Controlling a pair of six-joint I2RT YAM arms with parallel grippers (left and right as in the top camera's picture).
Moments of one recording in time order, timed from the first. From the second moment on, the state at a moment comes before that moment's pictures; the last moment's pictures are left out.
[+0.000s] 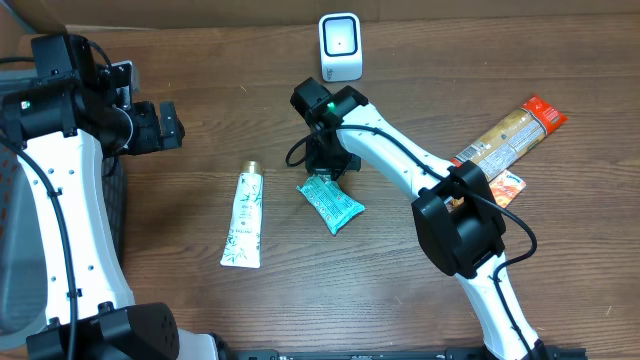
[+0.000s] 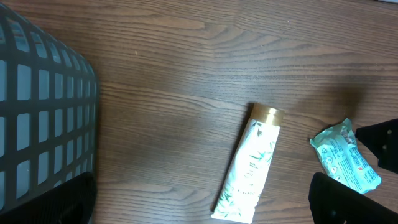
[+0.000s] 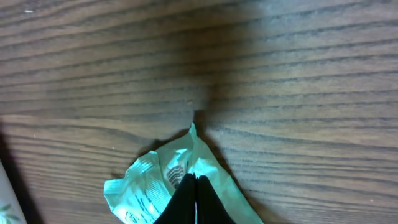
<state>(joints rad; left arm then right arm) 0.28 1.64 1.80 -1.36 0.10 0.06 0.67 2.36 2.02 -1.13 -0.07 0.69</state>
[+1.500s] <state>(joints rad) 0.28 1.64 1.80 -1.36 0.10 0.06 0.68 2.29 2.12 -1.18 -0.41 0.14</state>
